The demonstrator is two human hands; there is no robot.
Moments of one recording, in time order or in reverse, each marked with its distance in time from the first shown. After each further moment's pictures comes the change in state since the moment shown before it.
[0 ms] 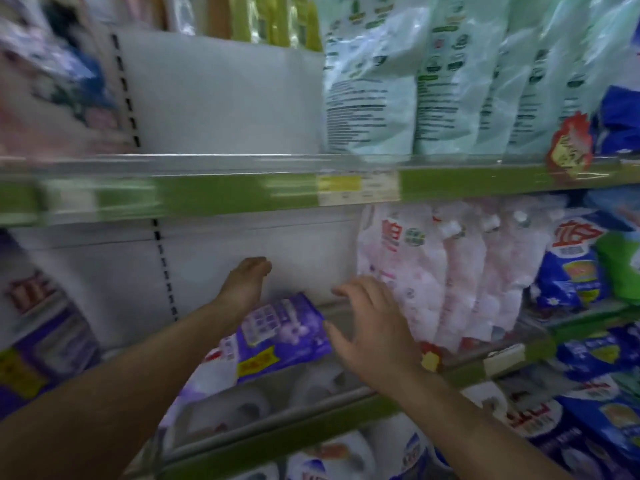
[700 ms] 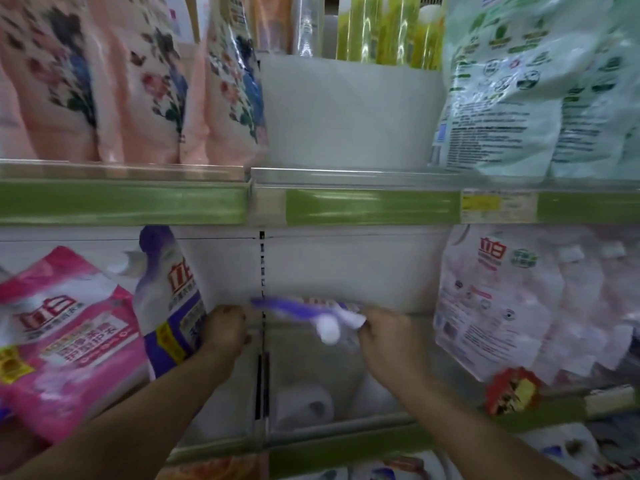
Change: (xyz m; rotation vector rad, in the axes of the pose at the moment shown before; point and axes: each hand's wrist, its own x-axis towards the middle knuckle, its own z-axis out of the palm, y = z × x) left_hand -0.037 -0.077 -0.137 -0.145 0.362 -0.235; right_hand 0.028 -0.071 0.074 -0.059 -0.051 0.107
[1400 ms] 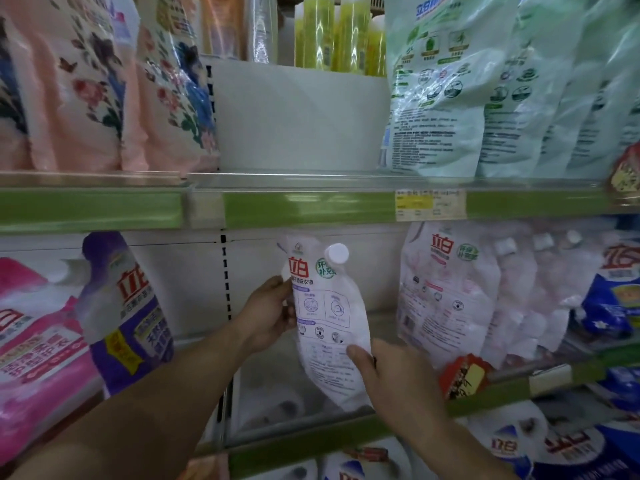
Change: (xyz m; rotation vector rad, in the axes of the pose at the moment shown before) left_hand -0.035 0.035 0.091 -0.309 -0.655 0.011; right_hand -0.055 0.022 -0.056 0.037 -0.247 0.196
